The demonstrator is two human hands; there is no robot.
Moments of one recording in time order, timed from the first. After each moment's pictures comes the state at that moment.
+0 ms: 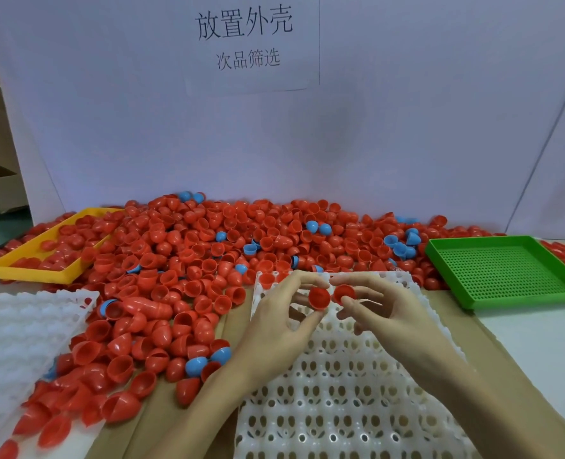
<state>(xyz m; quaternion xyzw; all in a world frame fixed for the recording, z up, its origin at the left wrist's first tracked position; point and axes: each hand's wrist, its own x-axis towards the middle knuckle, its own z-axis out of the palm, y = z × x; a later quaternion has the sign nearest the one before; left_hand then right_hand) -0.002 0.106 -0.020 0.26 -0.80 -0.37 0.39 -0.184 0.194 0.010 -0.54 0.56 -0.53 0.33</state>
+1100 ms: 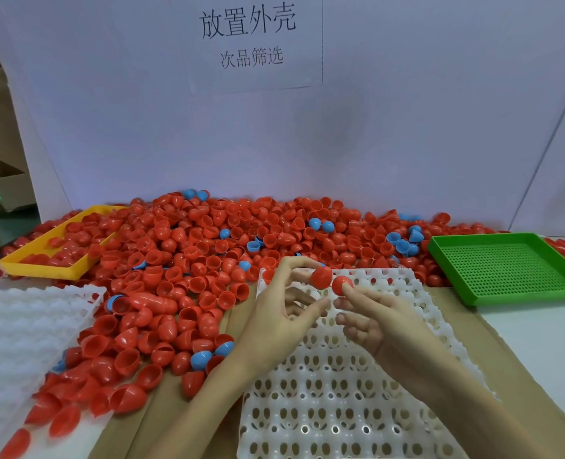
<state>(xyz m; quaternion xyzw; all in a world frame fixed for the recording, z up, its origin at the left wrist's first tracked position) -0.003 0.106 -0.018 0.25 -0.74 -0.47 0.42 -0.172 0.193 0.005 -0.31 0.48 -0.60 0.57</state>
